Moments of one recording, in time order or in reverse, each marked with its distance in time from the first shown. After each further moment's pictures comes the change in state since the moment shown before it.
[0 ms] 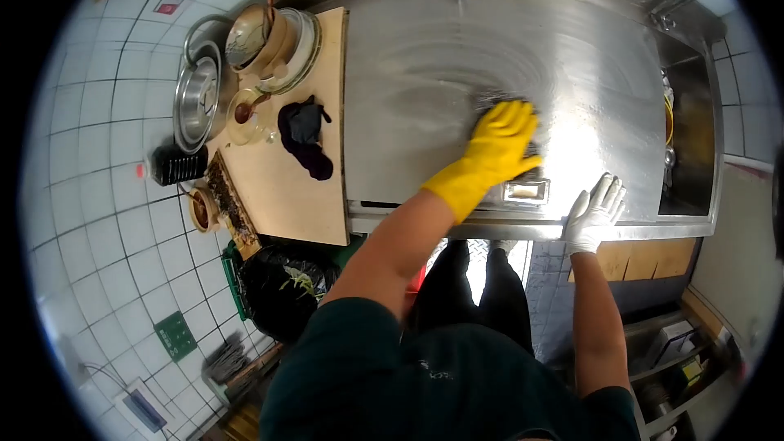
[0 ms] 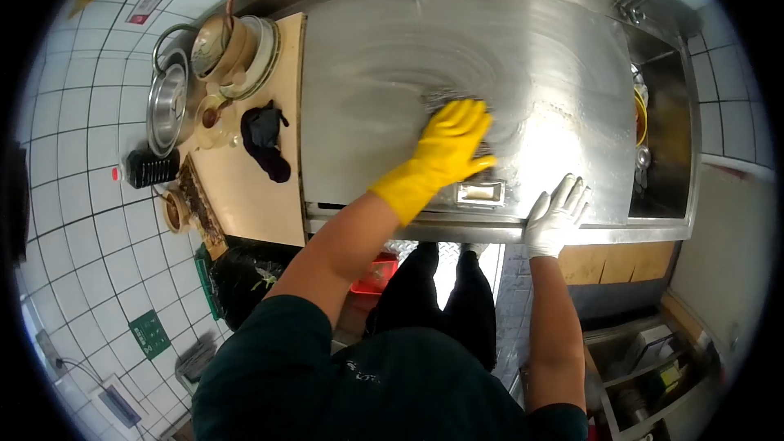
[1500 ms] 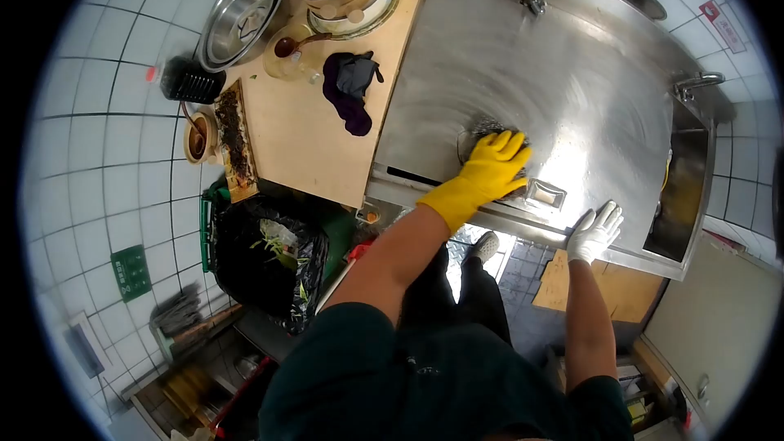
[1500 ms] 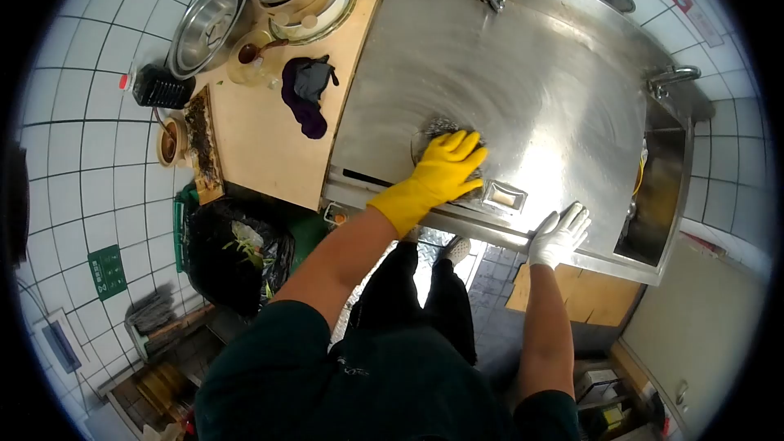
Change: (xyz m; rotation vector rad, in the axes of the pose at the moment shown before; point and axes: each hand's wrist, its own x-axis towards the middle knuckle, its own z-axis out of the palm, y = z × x) left_hand -0.103 0.001 -0.048 0.065 0.138 -0.095; right_hand 0.001 0.009 0.019 -0.134 -0.009 0.057
